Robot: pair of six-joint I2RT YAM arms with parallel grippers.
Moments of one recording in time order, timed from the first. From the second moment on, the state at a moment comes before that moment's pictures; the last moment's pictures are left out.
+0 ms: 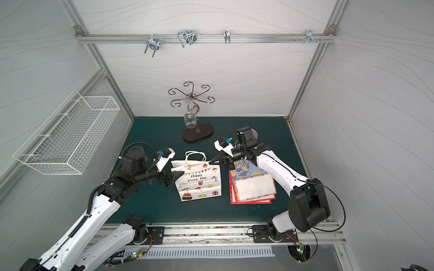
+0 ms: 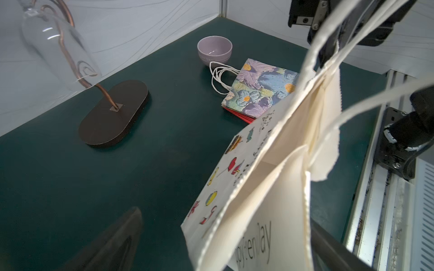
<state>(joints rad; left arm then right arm) -0.34 0.82 0.76 -0.50 0.50 0.28 0.51 1.45 1.11 -0.41 -1.30 -0.67</state>
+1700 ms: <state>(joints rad) -0.33 0.90 0.96 -0.58 0.96 0.19 0.44 1.24 1.12 -0.43 -1.33 -0.46</state>
